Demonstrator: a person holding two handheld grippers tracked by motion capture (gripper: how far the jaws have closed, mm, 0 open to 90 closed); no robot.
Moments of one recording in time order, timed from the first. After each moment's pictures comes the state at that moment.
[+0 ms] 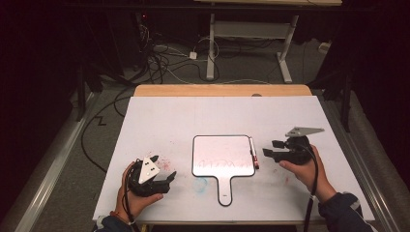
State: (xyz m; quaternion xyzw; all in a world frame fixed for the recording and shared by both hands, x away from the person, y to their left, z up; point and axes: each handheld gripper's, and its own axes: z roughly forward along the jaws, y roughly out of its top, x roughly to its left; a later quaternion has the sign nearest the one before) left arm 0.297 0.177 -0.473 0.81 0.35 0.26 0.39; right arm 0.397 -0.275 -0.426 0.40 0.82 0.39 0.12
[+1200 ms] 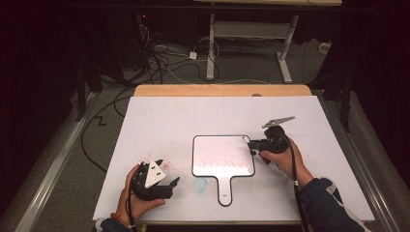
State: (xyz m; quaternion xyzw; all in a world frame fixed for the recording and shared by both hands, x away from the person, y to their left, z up) left arm 0.292 0.167 -0.475 0.83 0.33 0.25 0.37; right arm 0.436 -0.233 -0.442 0.38 0.84 0.37 0.07
